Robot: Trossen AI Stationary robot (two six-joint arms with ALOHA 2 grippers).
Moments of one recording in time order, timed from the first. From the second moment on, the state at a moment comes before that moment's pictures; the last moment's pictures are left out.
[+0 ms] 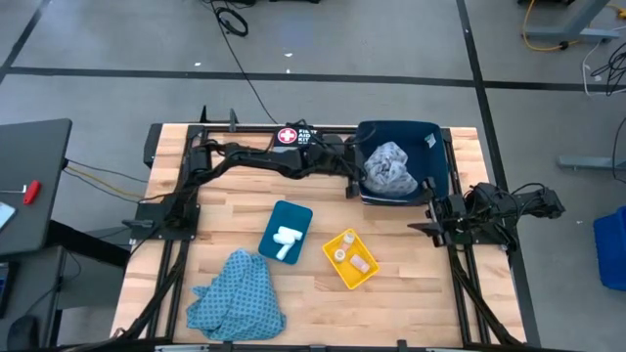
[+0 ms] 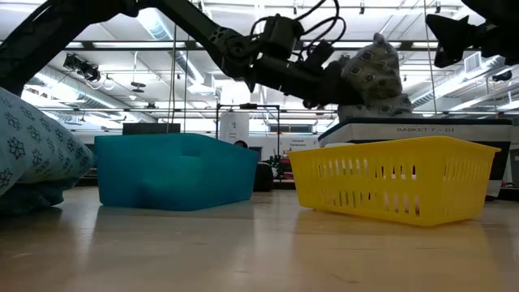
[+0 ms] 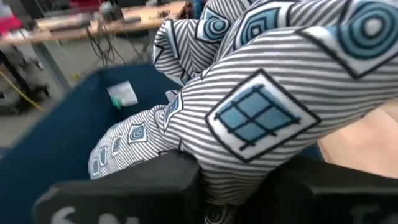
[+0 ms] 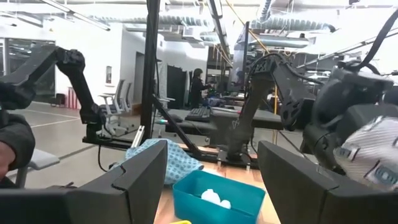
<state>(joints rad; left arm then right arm) 0.22 2.13 1.56 0.37 0.11 0.22 0.17 0.00 0.07 0.16 -0.05 -0.10</state>
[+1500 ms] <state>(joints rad) 0.08 1.83 1.56 0.38 0.11 0.28 0.17 0.01 0.07 -0.09 1.16 0.16</state>
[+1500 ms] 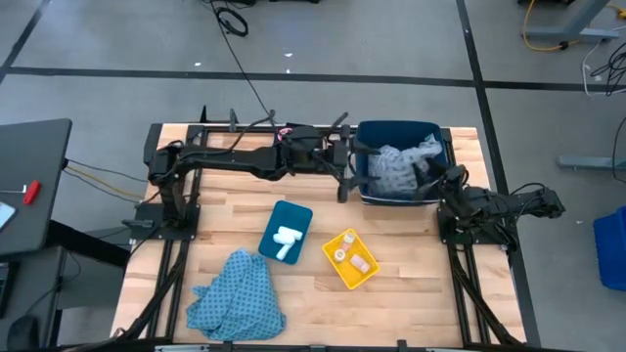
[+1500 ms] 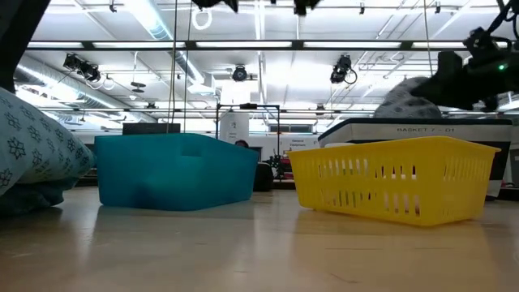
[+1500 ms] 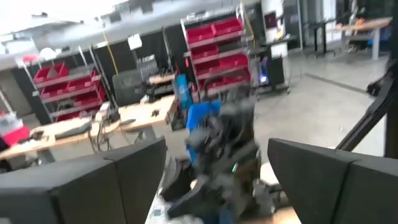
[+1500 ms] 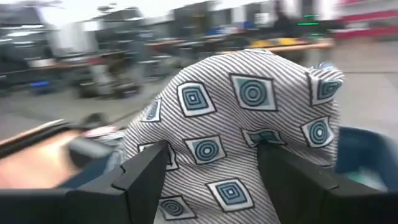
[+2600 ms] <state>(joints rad) -0.33 1.44 1.55 -0.47 -0.52 0.32 0.17 0.01 0.07 0.06 1.25 -0.07</state>
